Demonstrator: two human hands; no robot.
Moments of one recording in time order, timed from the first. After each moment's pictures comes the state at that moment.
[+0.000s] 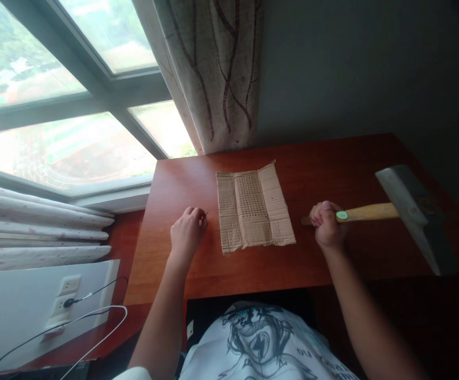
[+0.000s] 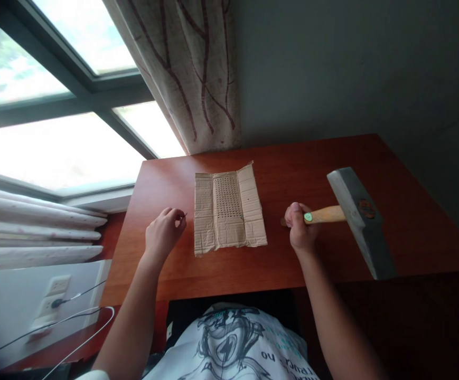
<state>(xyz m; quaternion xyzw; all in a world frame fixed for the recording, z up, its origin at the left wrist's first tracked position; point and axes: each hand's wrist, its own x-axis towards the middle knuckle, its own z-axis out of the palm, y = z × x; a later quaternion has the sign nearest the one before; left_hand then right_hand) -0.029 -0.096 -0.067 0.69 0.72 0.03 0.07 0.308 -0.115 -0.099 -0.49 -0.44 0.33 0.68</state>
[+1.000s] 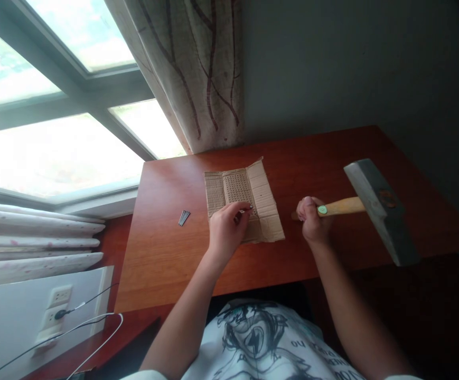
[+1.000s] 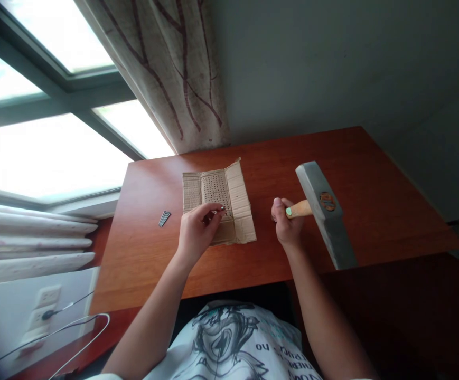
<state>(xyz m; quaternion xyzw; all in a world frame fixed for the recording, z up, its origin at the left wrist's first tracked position) 0.085 -0.104 -0.045 0.72 0.55 0.34 0.26 0.306 -0.117 -0.105 -0.51 -0.43 0.32 0.67</state>
